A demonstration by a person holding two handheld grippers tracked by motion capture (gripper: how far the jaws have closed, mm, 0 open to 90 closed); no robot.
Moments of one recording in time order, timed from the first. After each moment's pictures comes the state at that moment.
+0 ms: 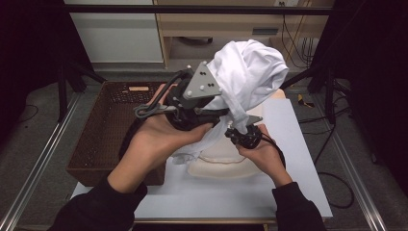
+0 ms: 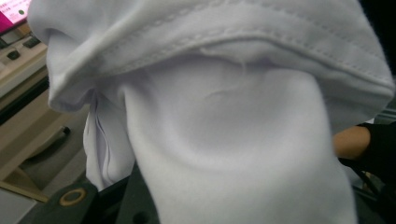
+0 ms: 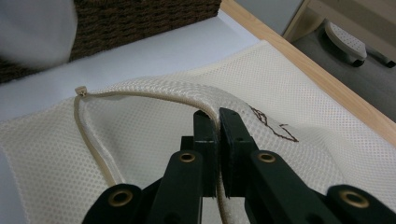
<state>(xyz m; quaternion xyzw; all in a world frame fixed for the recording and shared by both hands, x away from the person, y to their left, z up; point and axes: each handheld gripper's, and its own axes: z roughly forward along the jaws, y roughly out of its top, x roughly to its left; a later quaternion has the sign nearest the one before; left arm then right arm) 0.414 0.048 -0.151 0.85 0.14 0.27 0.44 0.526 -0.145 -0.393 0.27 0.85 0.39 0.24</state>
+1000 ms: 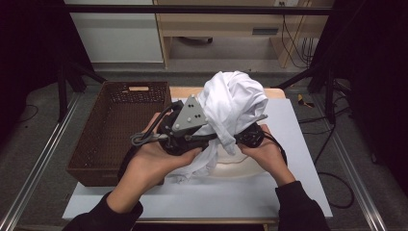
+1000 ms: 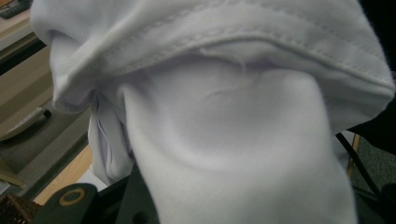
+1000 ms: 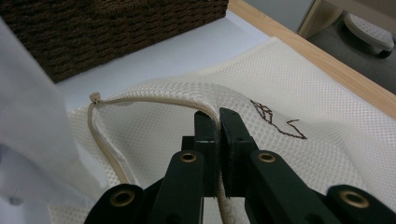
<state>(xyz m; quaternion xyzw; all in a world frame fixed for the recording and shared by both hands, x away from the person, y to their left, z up) 0.408 0.075 -0.213 0.85 0.17 0.23 0.44 0.530 -0.154 -0.394 0.29 0.84 0.42 0.20</state>
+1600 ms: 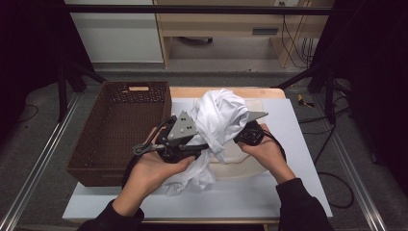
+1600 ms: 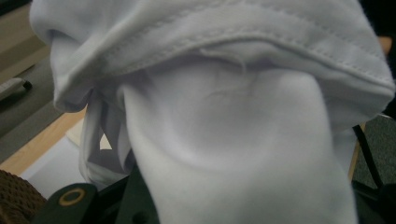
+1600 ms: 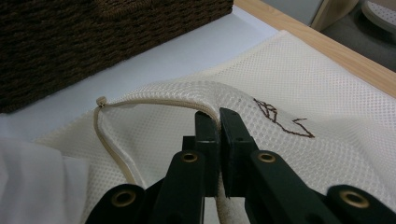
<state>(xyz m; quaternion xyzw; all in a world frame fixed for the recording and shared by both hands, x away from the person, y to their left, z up) 0.425 0.088 -0.278 0.86 0.21 0.19 0.43 0.537 -0.156 -0.397 0.30 0.84 0.43 0.17</state>
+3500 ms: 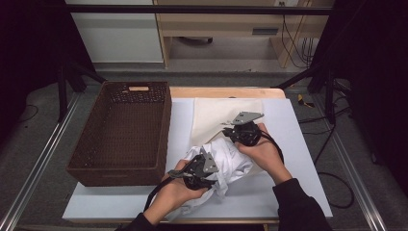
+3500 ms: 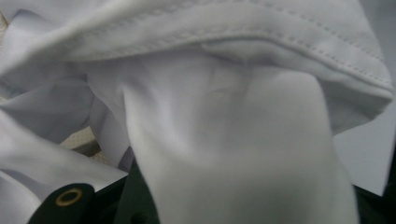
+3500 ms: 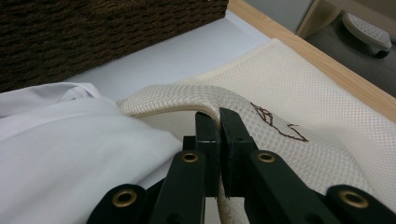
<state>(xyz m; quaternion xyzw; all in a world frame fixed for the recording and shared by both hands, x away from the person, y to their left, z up) 0.444 0.043 -0.425 0.92 0.19 0.13 0.30 0.533 -0.145 -0.393 0.28 0.84 0.41 0.20</state>
